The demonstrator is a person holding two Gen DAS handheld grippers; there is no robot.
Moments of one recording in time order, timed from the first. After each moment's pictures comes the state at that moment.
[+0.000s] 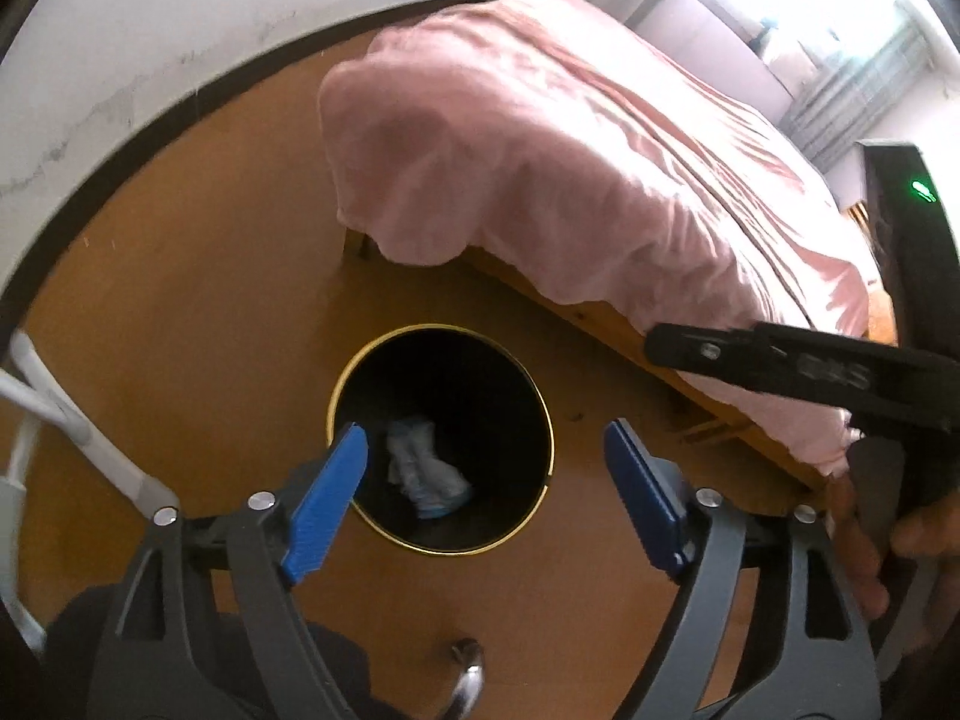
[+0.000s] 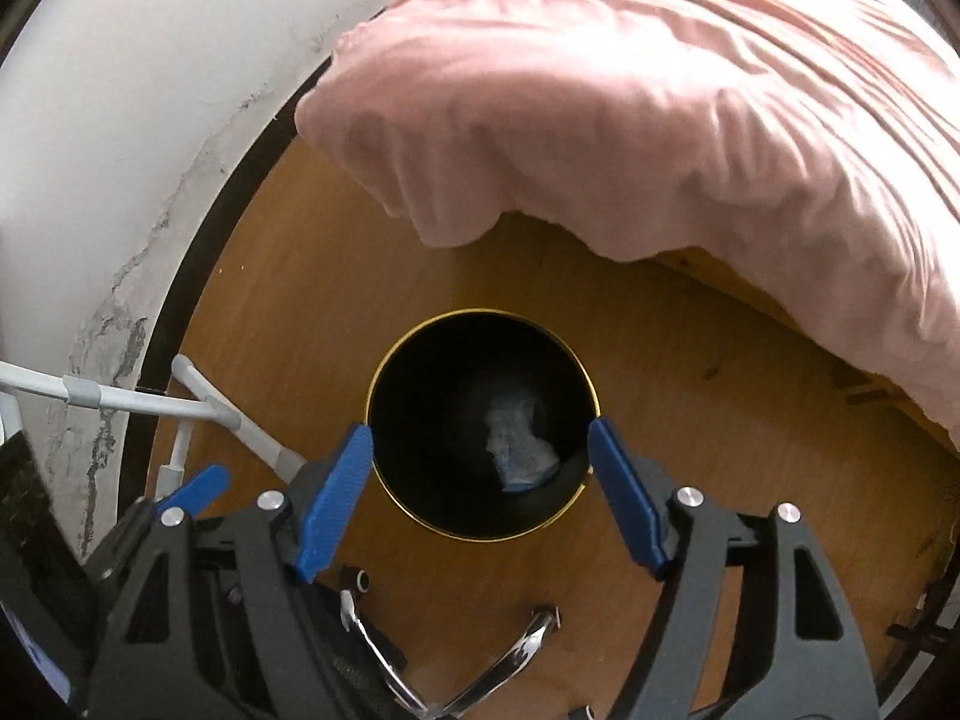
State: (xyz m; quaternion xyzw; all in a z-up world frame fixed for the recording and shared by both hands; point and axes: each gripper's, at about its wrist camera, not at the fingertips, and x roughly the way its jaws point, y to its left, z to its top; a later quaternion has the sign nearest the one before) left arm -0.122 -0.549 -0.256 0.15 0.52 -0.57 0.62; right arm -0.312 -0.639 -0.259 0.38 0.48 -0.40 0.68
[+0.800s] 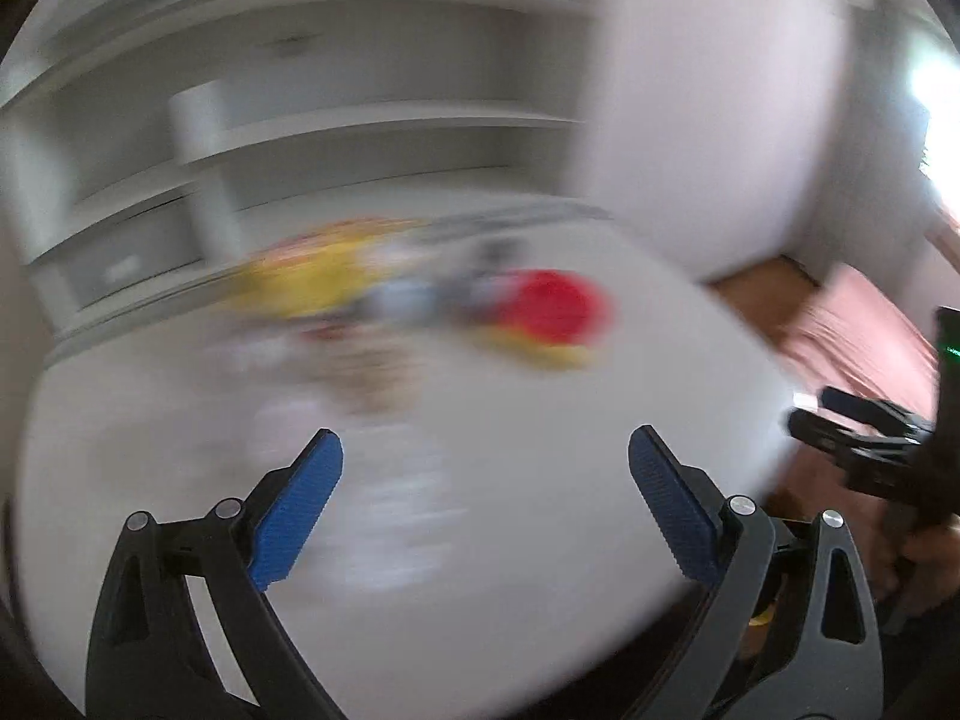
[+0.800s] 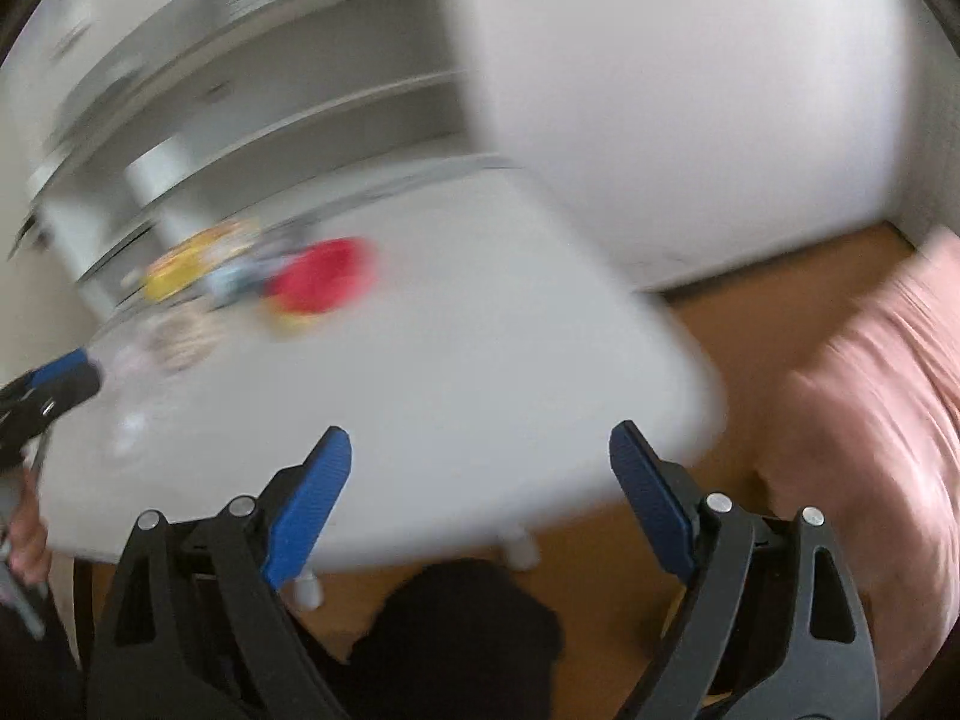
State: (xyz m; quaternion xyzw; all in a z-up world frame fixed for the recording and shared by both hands) left arm 0.053 -0.102 0.005 0.04 0.37 -0.20 0.90; right arm -0.041 -0.355 -0.042 0.12 0.39 -0.05 0.91
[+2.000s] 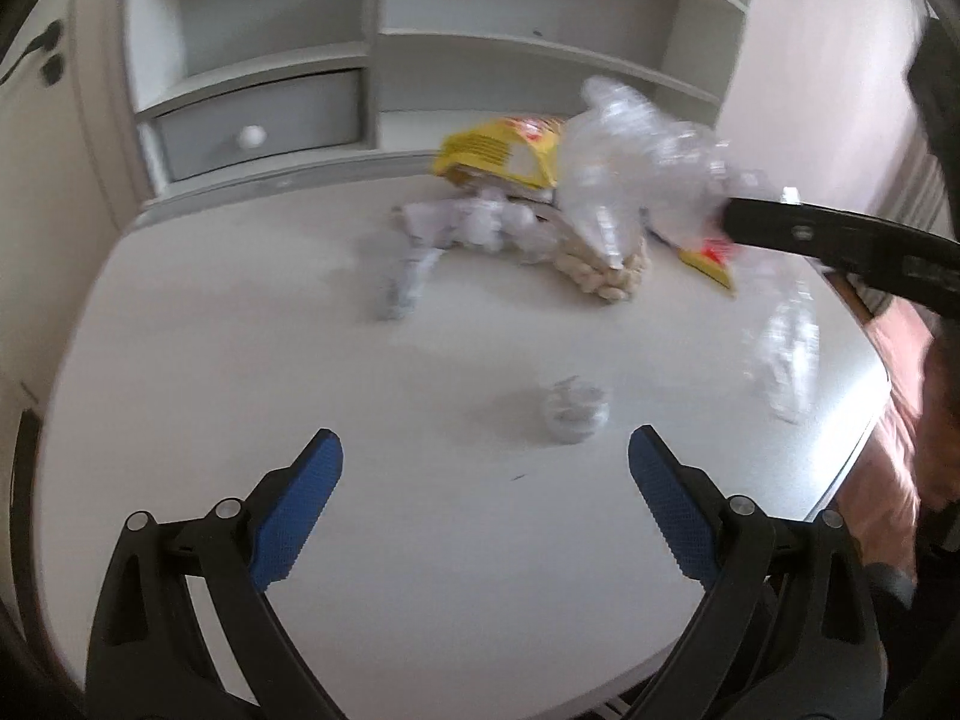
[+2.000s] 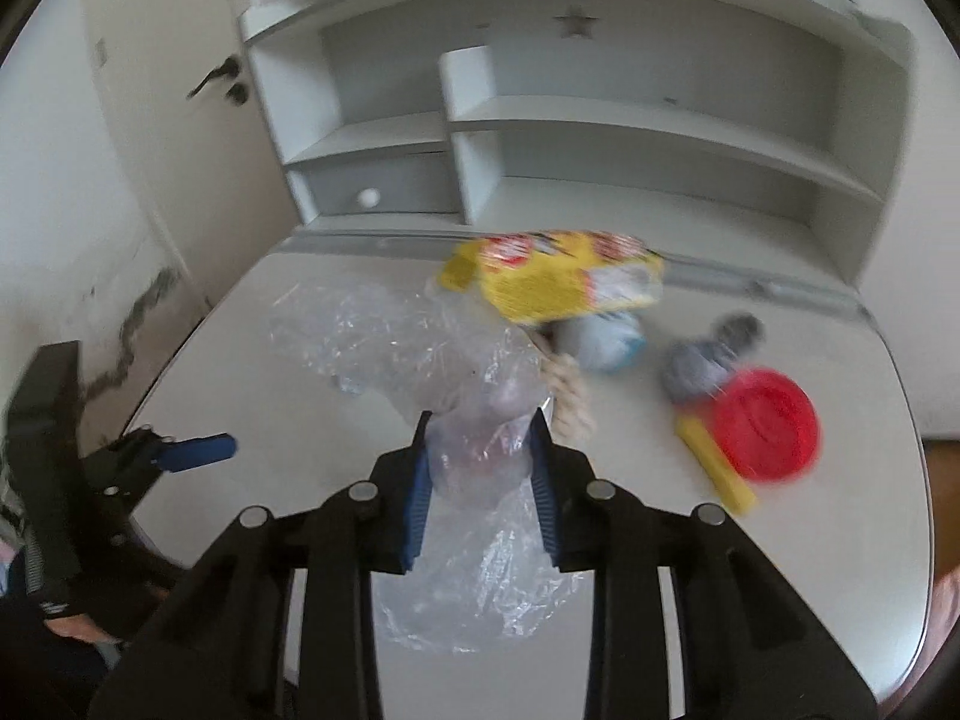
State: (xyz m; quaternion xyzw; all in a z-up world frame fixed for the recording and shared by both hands) left arm 0.049 -0.009 -0.055 0.02 0.42 -0.16 0.89; right arm 0.065 -0.182 -0.005 0.03 0.39 0.14 0.91
